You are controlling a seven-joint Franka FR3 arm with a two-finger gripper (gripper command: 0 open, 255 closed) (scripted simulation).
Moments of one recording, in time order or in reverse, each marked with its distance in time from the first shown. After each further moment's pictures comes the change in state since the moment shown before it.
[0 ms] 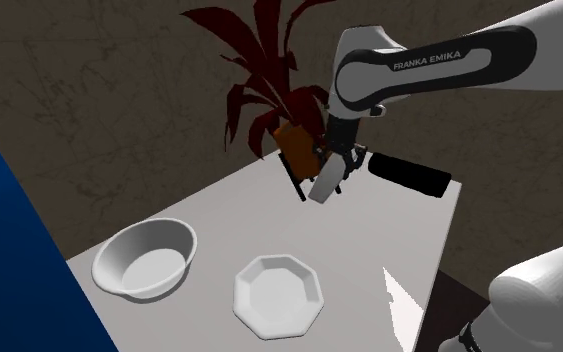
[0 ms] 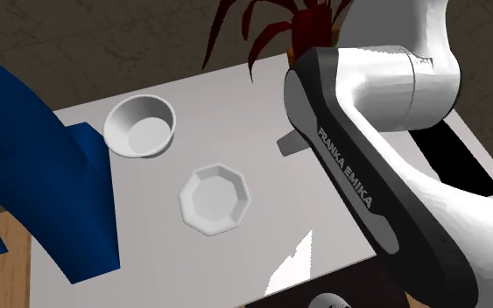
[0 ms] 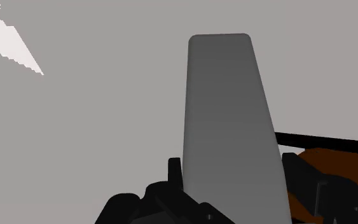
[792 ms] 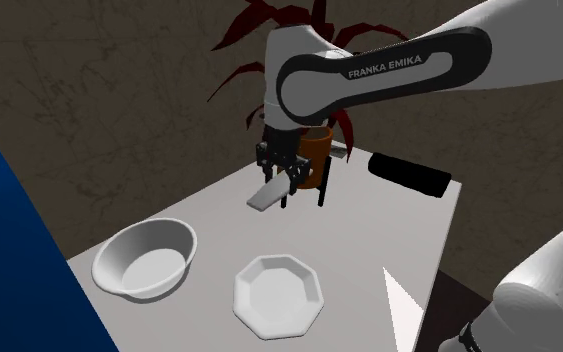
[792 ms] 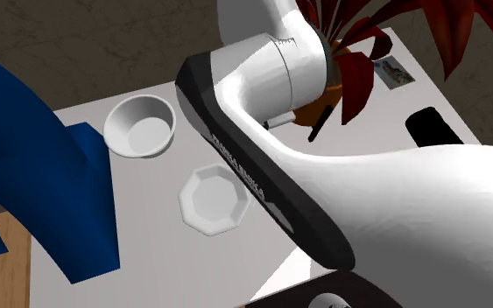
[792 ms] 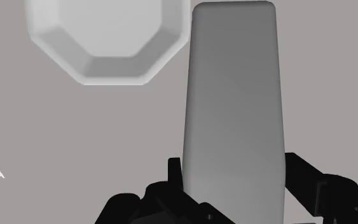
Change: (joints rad) arm 0.098 0.238 0.221 0.228 -0.092 -0.002 0.367
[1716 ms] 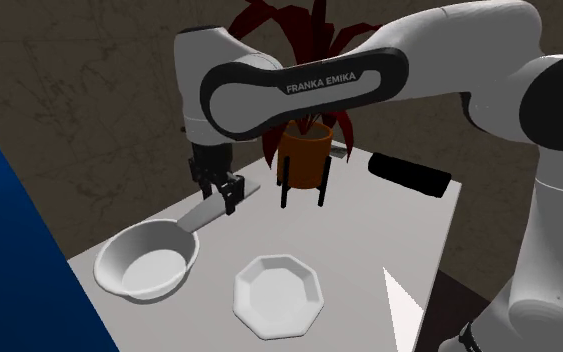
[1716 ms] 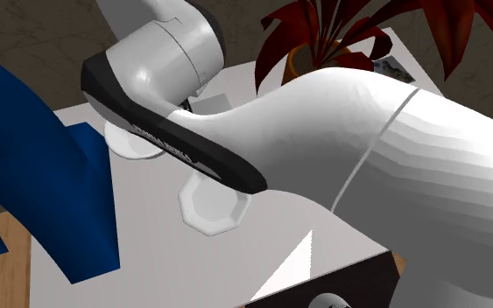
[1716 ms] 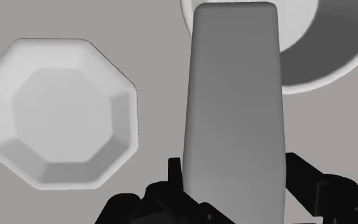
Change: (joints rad) arm 0.253 0.411 0.078 0.403 -0.276 -0.096 0.375
